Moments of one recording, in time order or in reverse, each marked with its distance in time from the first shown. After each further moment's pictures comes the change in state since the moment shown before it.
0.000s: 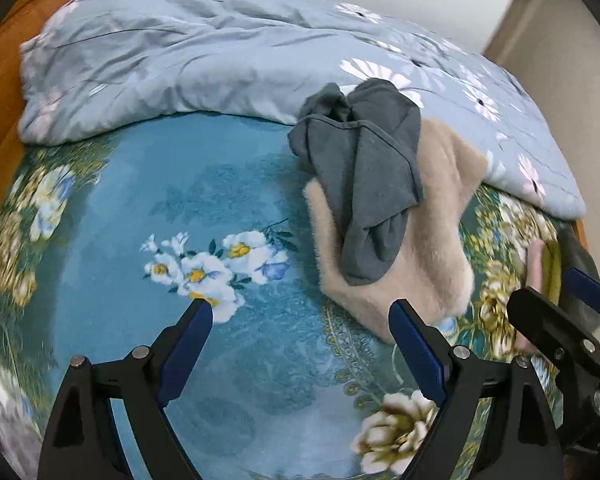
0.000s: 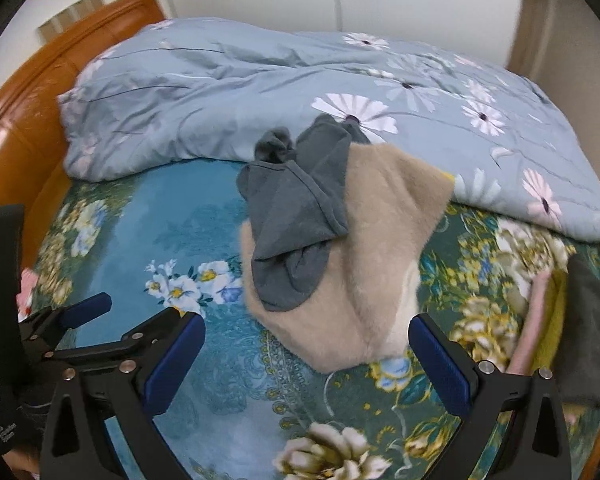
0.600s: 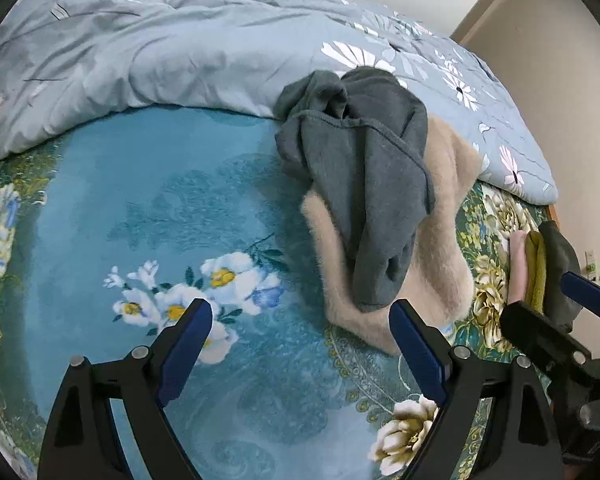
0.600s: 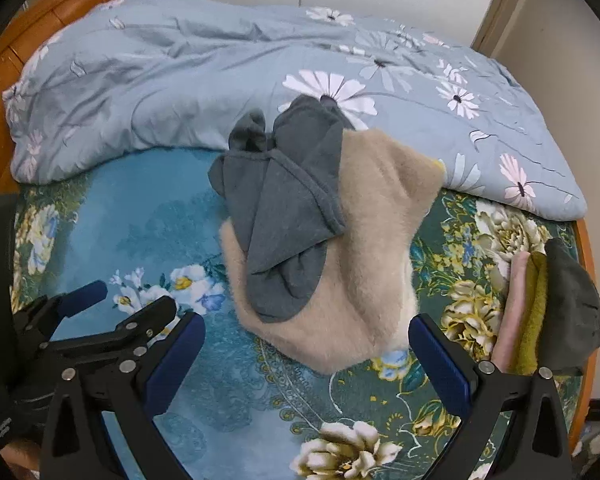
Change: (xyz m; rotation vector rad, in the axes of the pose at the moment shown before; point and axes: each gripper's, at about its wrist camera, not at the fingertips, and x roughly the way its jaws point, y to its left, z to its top) left arm 0.061 0.039 0.042 0.054 0.083 -0.171; right arm 0.046 0.050 0.035 0.039 0.117 -0.179
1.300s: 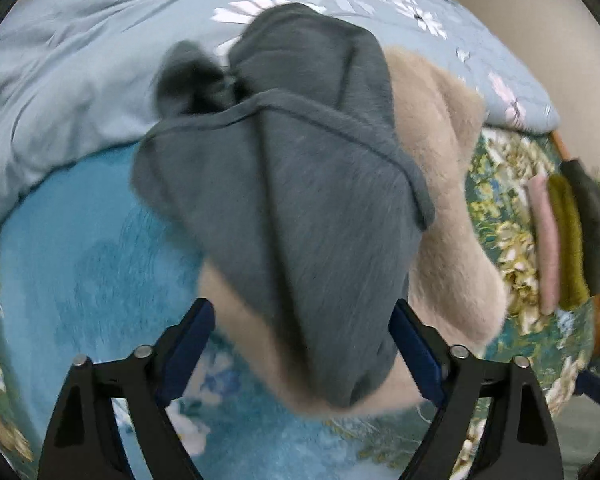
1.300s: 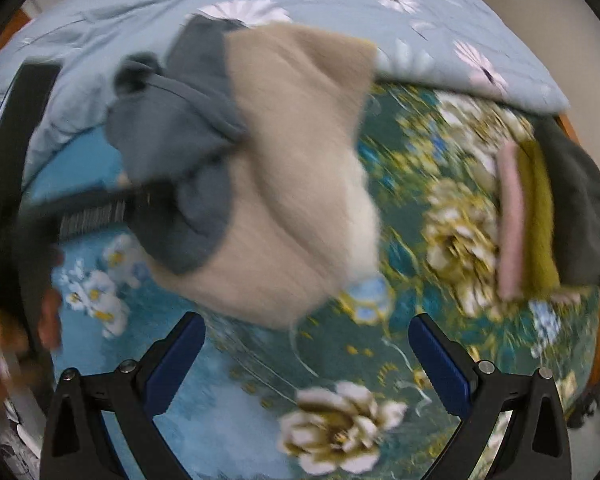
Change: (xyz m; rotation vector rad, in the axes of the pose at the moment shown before) left arm 0.106 -0.085 0.053 0.312 0.105 0.049; right arm 0.063 -0.071 -0.059 0.252 0.192 -0.060
